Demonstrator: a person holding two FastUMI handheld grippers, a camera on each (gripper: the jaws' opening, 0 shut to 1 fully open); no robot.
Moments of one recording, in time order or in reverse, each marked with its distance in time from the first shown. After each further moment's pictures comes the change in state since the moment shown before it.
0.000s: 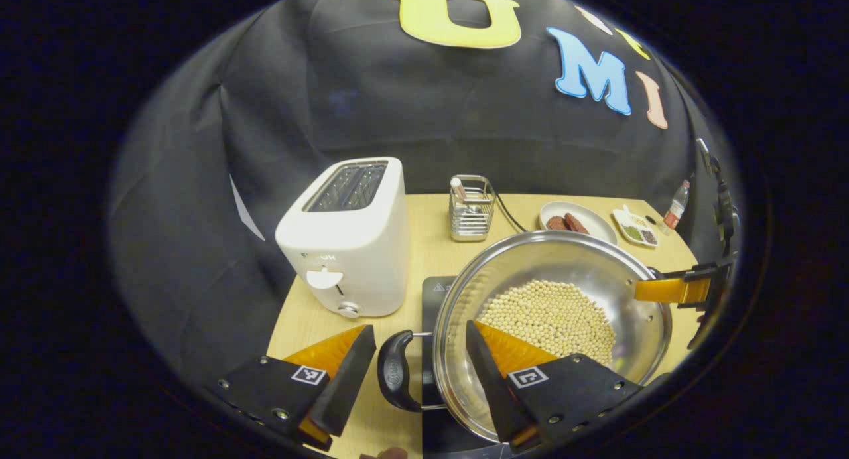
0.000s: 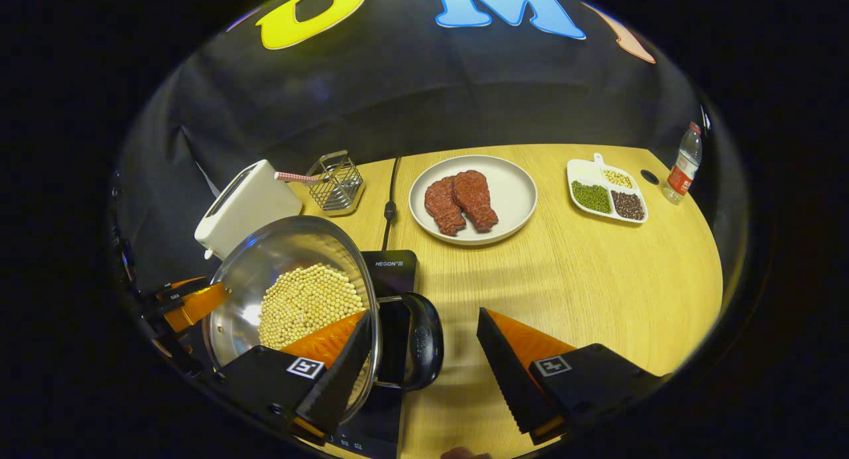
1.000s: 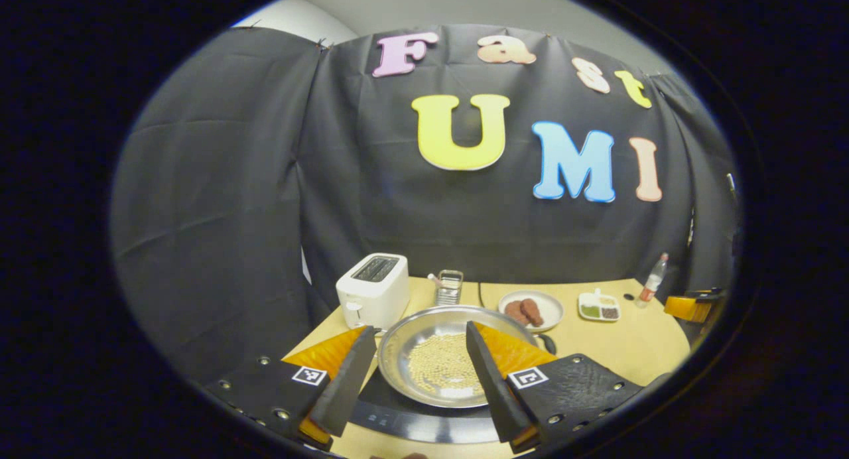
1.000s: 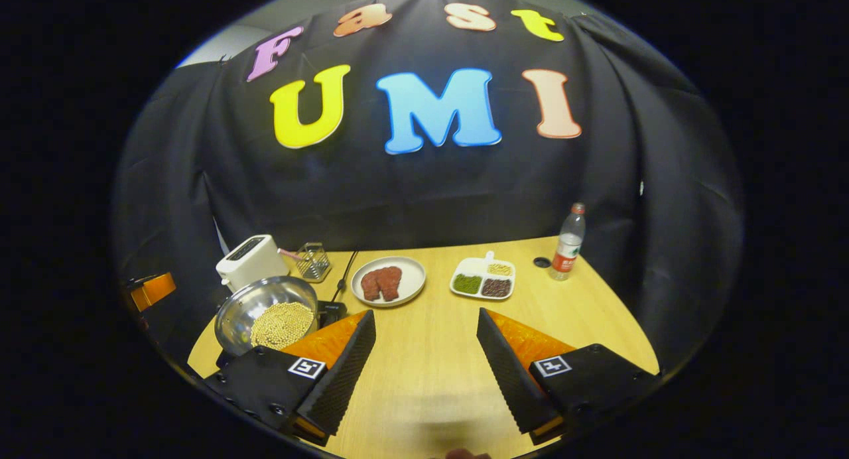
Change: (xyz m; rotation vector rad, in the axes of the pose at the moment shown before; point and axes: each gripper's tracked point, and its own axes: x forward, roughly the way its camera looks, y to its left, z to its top) left arm -0.251 -0.130 0.067 -0.135 -0.421 0.181; right arm -0.247 -0.158 0.044 -0.044 -0.493 -0.117
